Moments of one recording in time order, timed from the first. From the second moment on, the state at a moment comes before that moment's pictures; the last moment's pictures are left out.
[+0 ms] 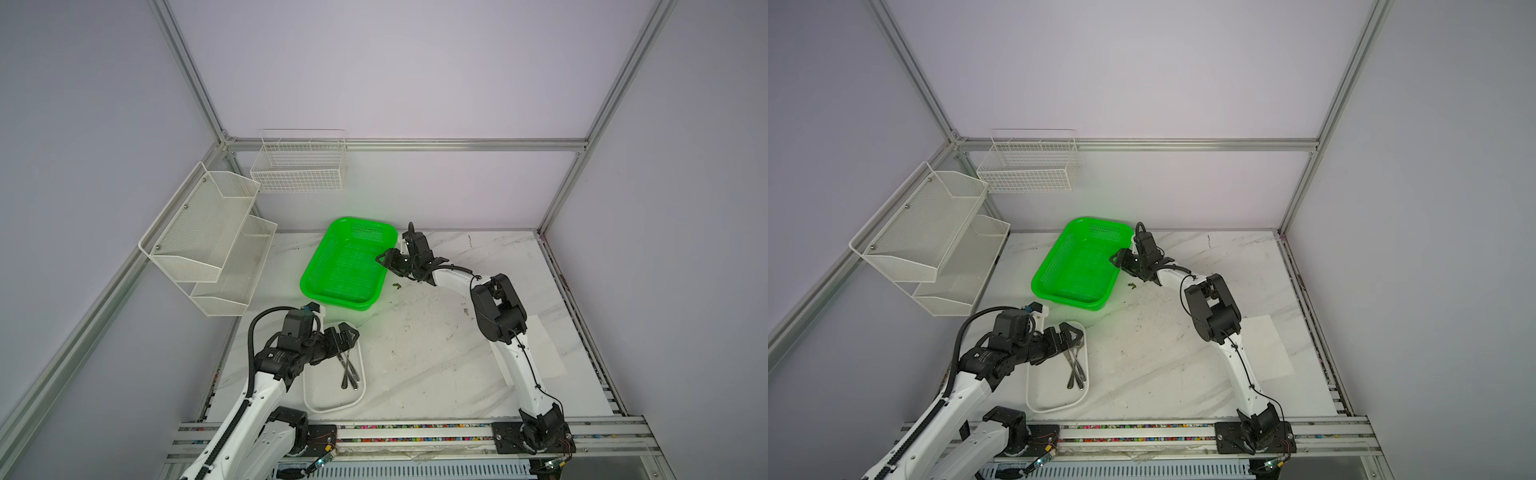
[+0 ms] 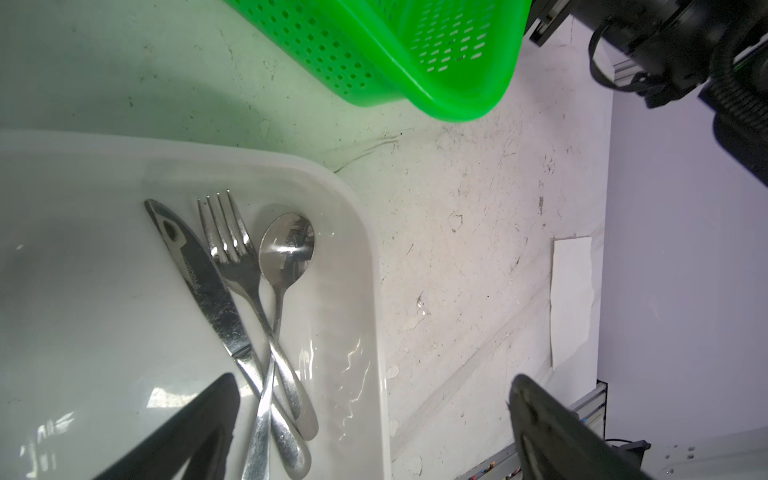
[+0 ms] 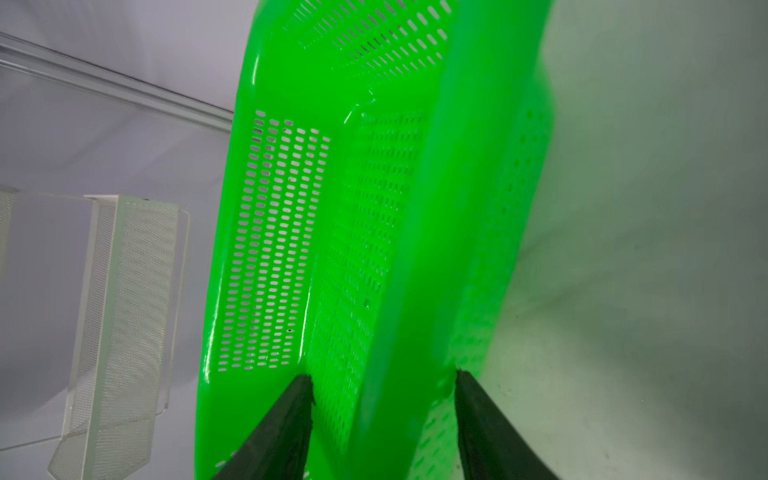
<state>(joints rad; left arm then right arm) -0.22 0.82 0.57 -0.62 0.34 -0.64 0.56 2.44 1.94 -0.02 -0.41 0.89</state>
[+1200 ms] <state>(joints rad) -0.65 1.50 0.81 -0.34 0.22 -0.63 0.12 1.17 0.64 -0.25 0.05 0.80</state>
